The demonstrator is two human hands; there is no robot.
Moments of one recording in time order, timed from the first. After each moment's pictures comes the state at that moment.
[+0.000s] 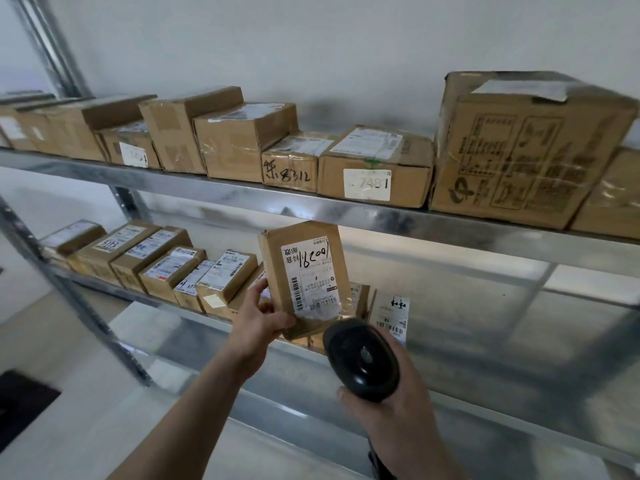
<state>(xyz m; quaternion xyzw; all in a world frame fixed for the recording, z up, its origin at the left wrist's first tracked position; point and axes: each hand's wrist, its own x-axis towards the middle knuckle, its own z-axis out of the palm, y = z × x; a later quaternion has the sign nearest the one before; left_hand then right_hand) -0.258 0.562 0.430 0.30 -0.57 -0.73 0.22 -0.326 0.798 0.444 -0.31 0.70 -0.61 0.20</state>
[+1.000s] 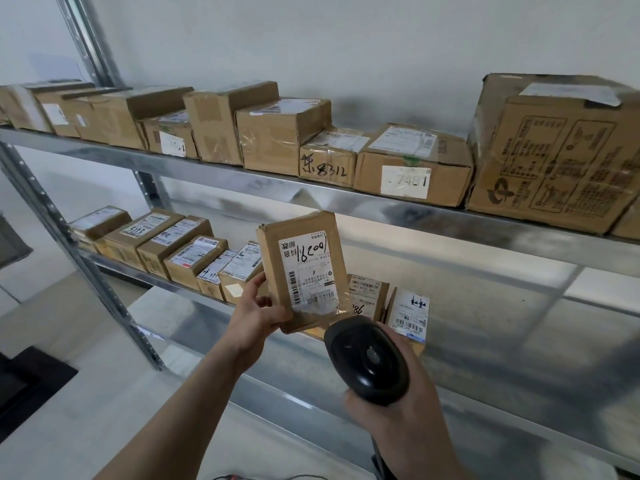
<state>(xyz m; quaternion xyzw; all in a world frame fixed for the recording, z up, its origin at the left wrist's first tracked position) -0.217 0.541 0.431 0.30 -0.57 -0.73 0.24 -0.294 0.790 0.461 -0.35 0.70 -0.60 0.18</state>
